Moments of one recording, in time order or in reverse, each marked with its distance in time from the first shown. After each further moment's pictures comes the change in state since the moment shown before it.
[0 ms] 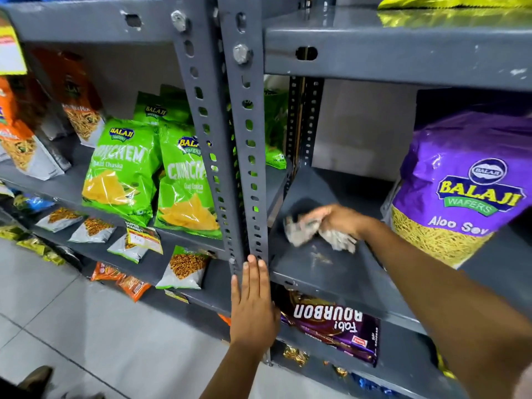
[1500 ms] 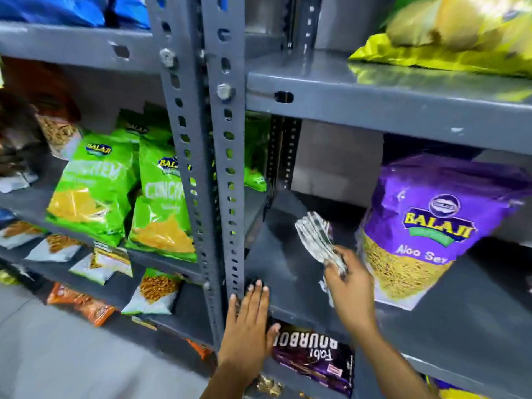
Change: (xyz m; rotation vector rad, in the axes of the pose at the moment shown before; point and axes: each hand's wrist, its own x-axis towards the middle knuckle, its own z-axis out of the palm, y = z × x) left_hand 0.016 0.017 0.026 0.055 0.123 0.198; right_hand -0.094 0.004 0.056 0.135 0.980 -0.125
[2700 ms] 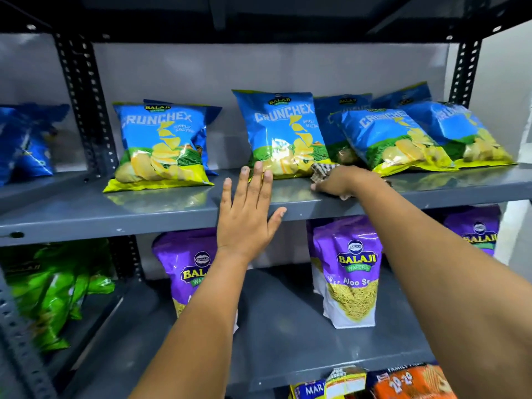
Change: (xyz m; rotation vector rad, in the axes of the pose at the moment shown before) left_hand 0.178 0.341 -0.291 0.016 0.822 0.396; right_hand 0.098 -0.105 -0.451 -0.929 -0.039 0.291
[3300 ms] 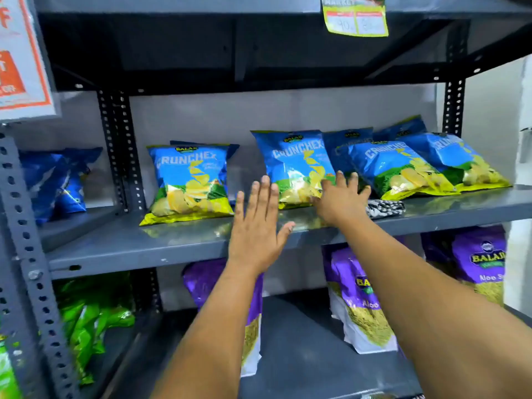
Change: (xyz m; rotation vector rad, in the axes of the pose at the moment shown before) left_hand 0.016 -0.039 -0.029 -0.152 -0.012 0.036; right_hand -0.038 -0.054 0.013 0.093 0.464 -0.024
